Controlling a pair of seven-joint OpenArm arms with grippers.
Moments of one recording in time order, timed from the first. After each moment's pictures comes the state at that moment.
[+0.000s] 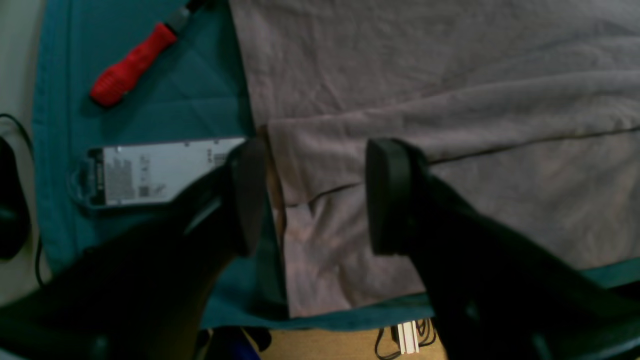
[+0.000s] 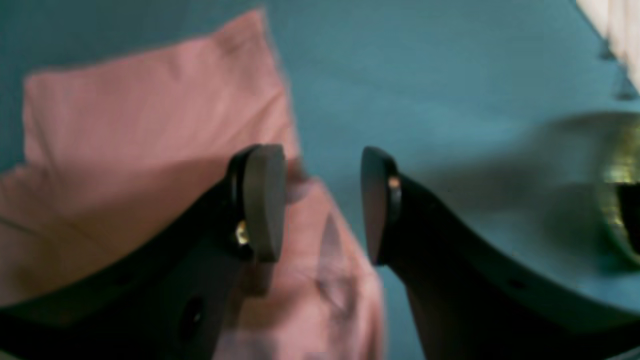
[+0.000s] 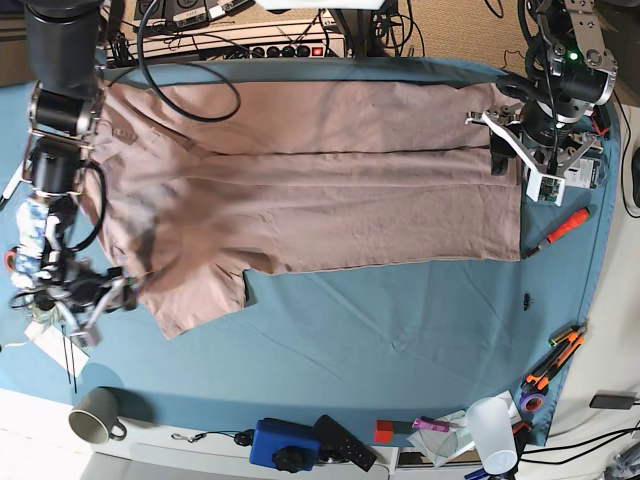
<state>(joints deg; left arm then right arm) 24.6 -10.1 -15.5 131.4 -18.4 -11.0 64.6 33.8 29.5 5.9 47.1 18.7 38.3 -45.5</state>
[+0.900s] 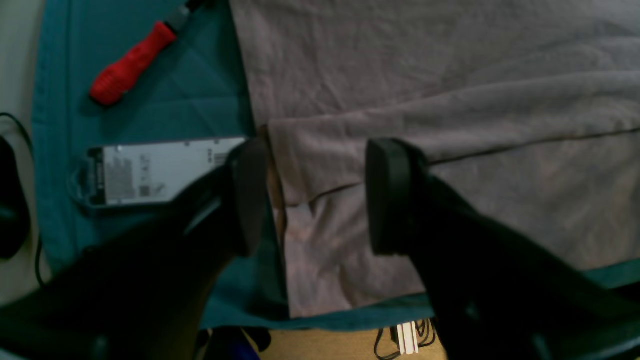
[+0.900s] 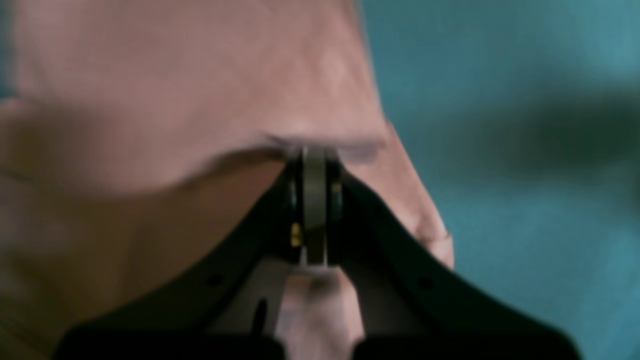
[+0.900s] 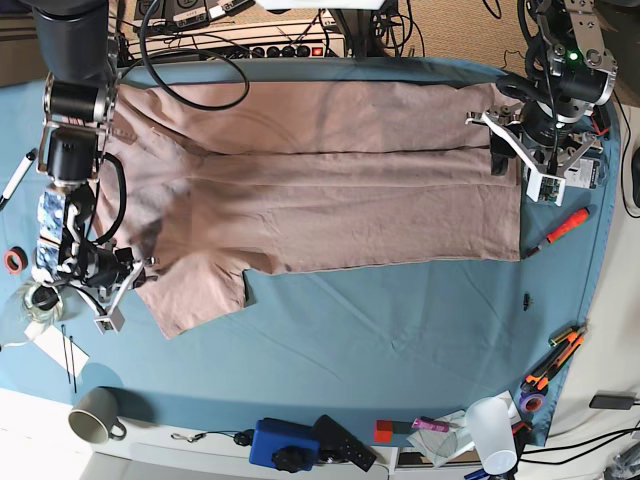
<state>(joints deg) 24.7 -10.0 -15.5 131.4 -18.4 -11.0 64.6 27.8 29.0 4.5 58.0 24.2 34.0 -57.3</state>
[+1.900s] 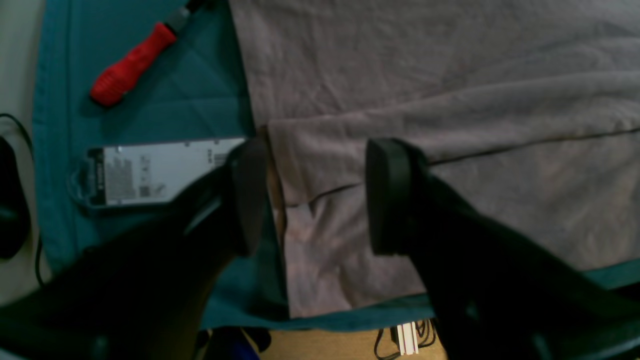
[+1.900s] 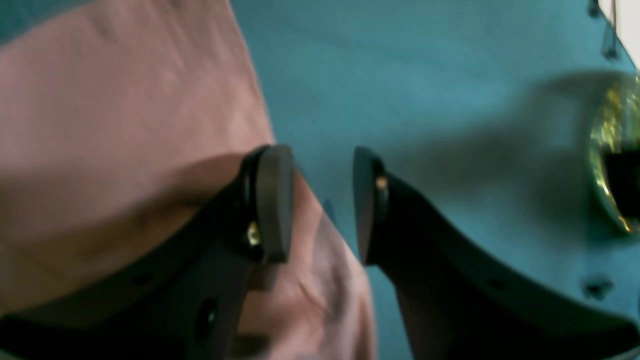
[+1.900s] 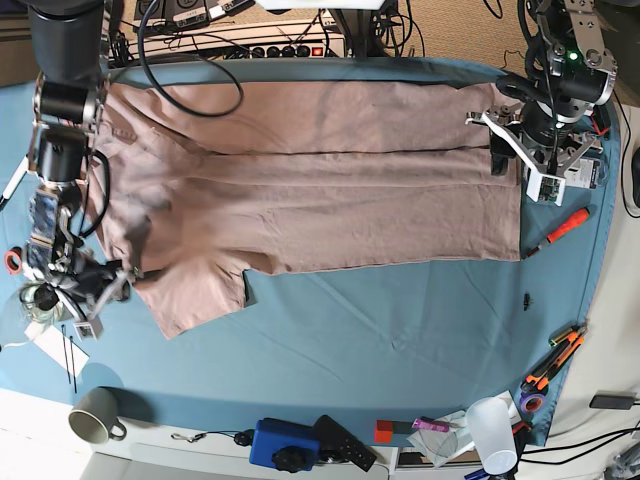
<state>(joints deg) 24.6 -10.1 -15.5 131.4 -18.4 -11.0 64.4 32.7 29.0 4.8 46.1 13.7 32.1 -40.6</state>
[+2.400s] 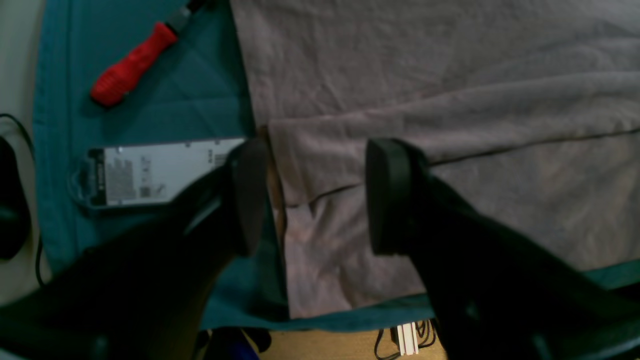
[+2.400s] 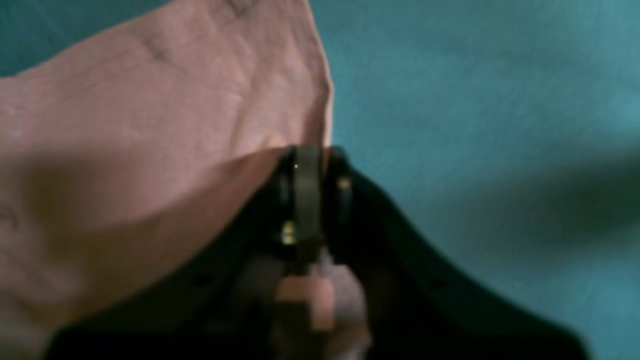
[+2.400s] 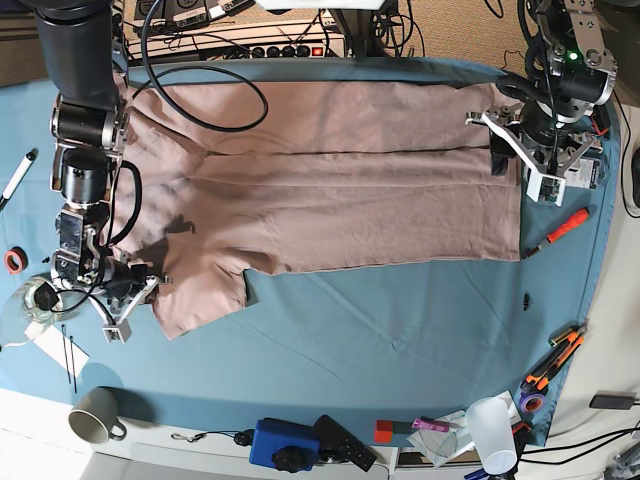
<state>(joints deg) 24.6 -10.1 -15.5 131.4 -18.4 -11.0 64.4 36.3 24.2 4.9 37.2 13.6 31.6 -43.3</state>
